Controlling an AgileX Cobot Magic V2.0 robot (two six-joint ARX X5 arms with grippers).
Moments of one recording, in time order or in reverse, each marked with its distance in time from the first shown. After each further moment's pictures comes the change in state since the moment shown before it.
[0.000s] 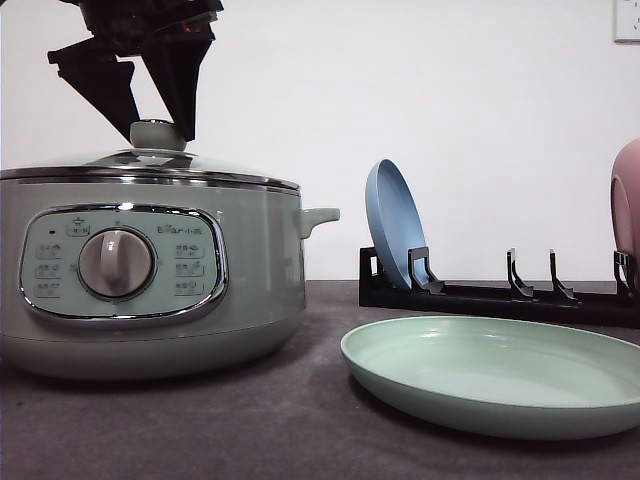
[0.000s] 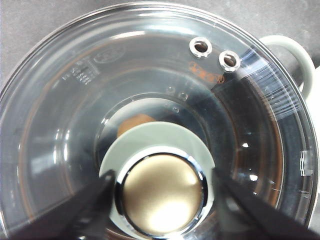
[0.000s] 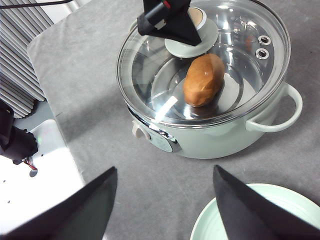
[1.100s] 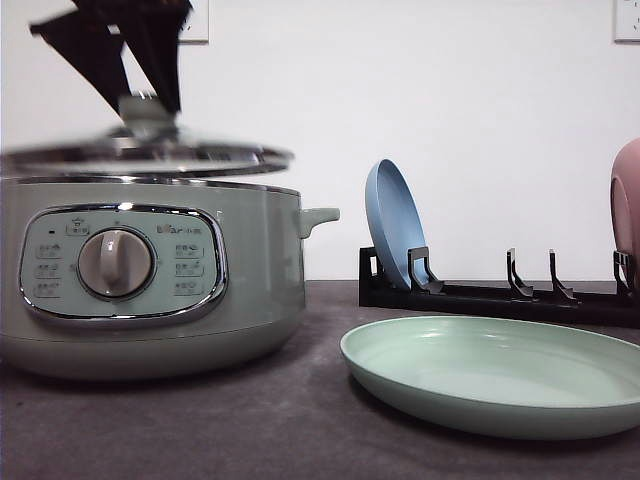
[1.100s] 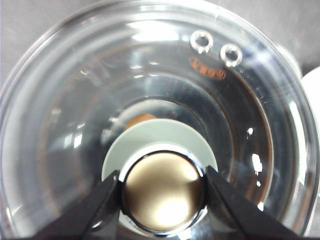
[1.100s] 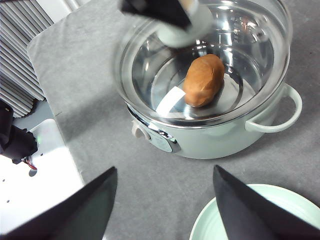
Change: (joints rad) left_arx 0.033 -0.108 0.002 -0.024 0.002 -0.002; right_arx 0.000 0.000 0.000 0.000 0.000 -0.003
